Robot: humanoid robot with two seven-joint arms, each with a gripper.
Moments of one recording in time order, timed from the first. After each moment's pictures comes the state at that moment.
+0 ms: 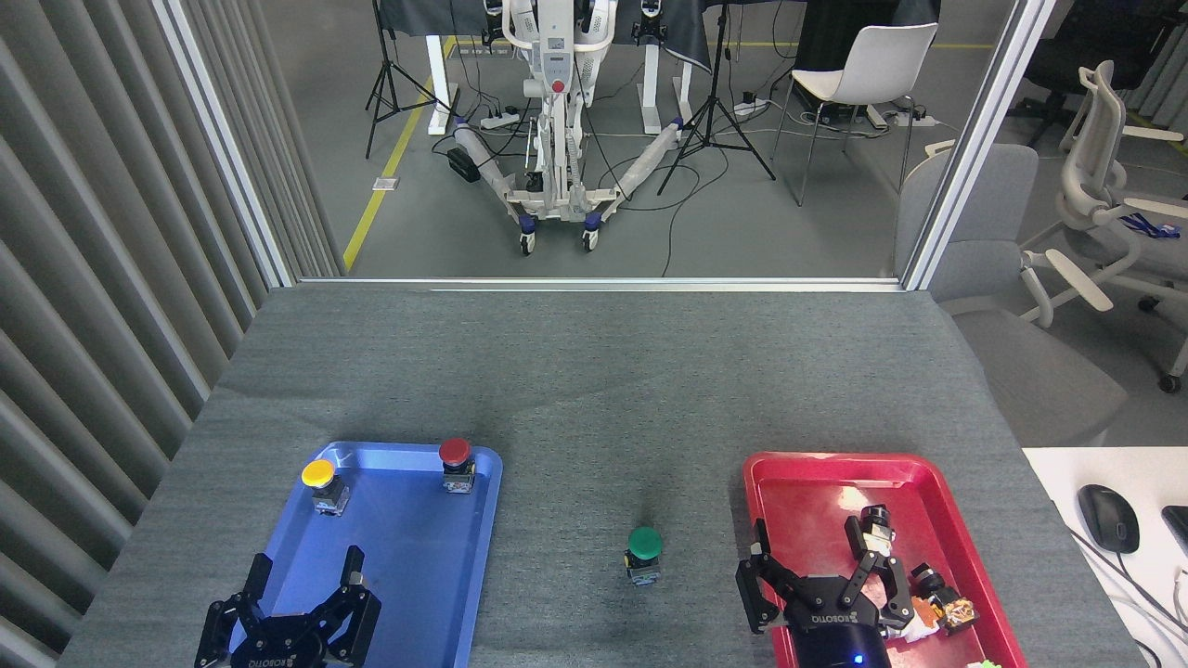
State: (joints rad) left arm 0.22 0.06 0.07 -1.70 -1.31 -0.07 0.19; right arm 0.13 0.22 -0.11 -1.63 1.71 -0.14 -0.10
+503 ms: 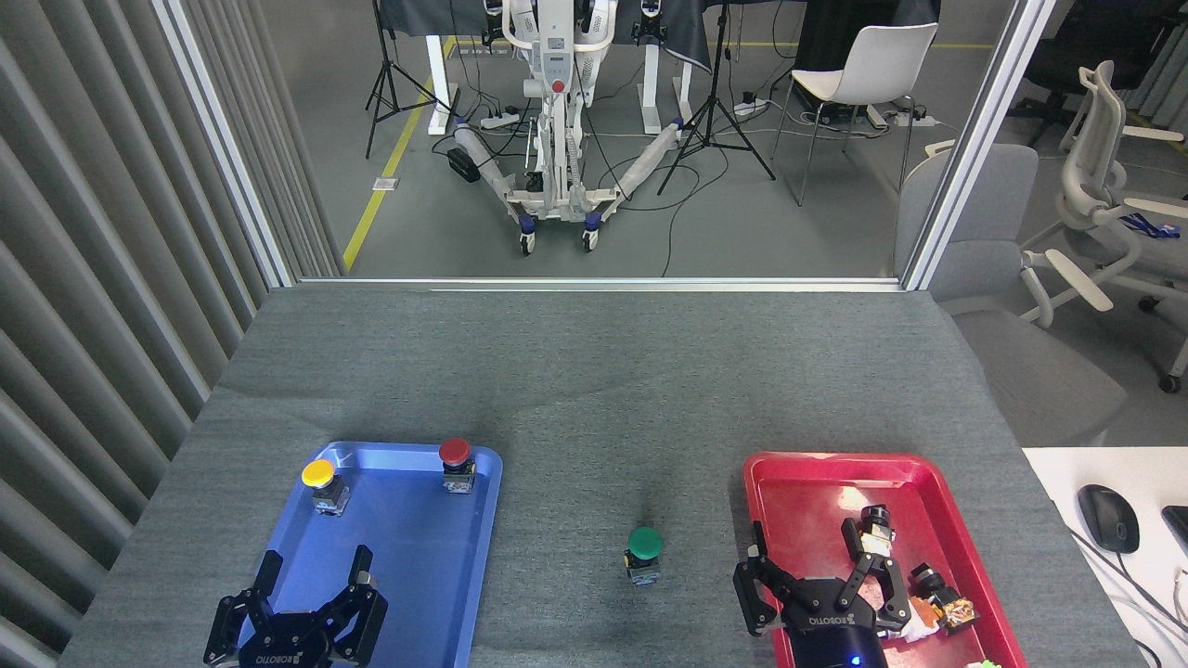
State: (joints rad) left arm 0.20 0.06 0.07 -1.68 -1.31 -0.10 0.19; right arm 0.13 0.22 -0.11 -1.62 1.71 -0.14 -0.10
